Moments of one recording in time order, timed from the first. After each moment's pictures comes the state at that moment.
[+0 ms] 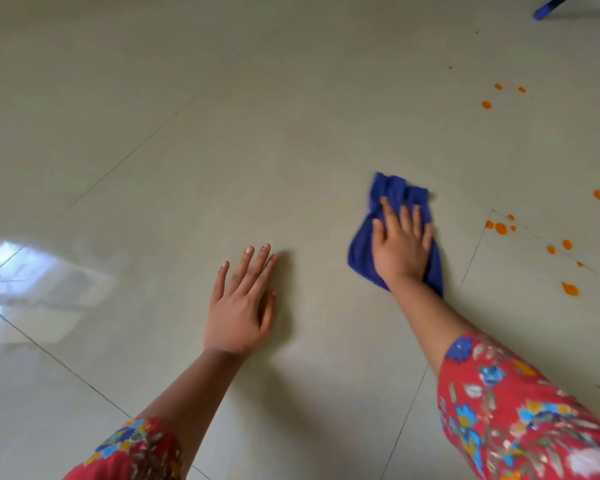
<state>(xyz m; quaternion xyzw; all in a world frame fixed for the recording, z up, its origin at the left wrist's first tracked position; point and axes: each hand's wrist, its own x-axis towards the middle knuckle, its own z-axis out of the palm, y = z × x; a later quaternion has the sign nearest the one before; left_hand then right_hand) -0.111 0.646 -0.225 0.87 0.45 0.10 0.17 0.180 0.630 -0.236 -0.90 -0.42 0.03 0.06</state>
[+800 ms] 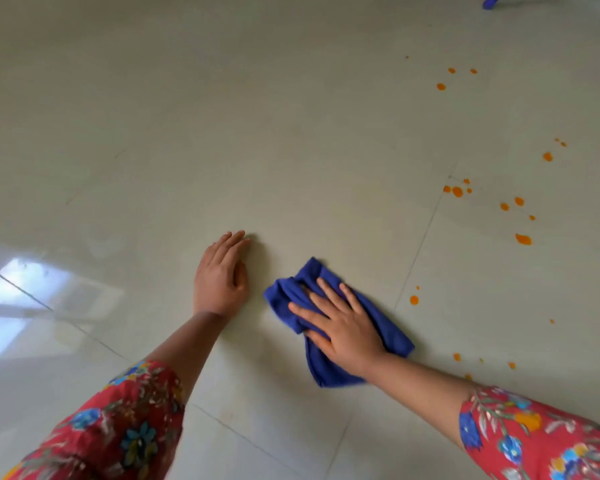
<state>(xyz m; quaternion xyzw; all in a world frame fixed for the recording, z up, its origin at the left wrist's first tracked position) -0.118 0.636 -0.220 0.83 0.48 0.19 0.22 0.074 0.465 -0.227 -0.67 -0.73 0.09 0.08</state>
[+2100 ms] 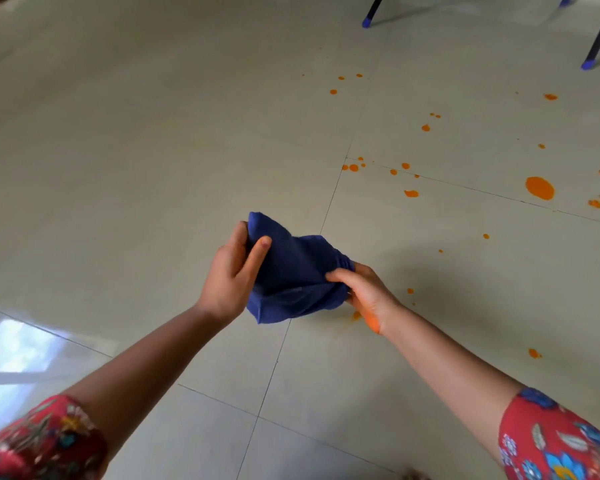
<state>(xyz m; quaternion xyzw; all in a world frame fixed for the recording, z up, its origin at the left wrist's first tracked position) -0.024 0.470 -0.050 0.75 0.32 0.27 0.50 0.144 0.341 -0.089 -0.64 -0.14 0.55 0.53</state>
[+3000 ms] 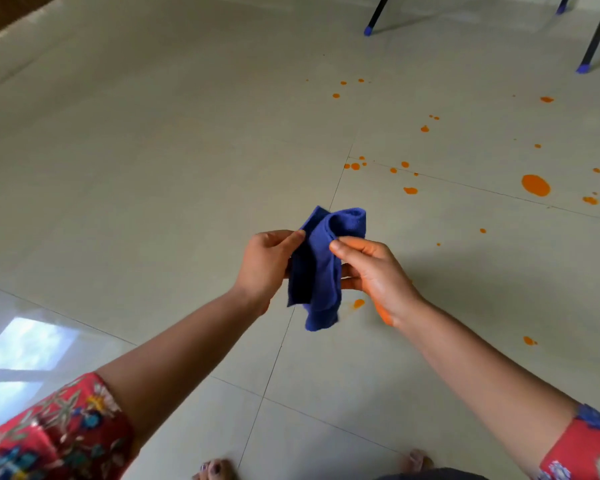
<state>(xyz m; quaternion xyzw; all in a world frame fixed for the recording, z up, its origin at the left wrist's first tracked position) 0.000 0.428 -0.011 0.59 0.44 0.18 0.65 0.118 0.321 -0.021 -0.63 -0.24 0.45 0.58</state>
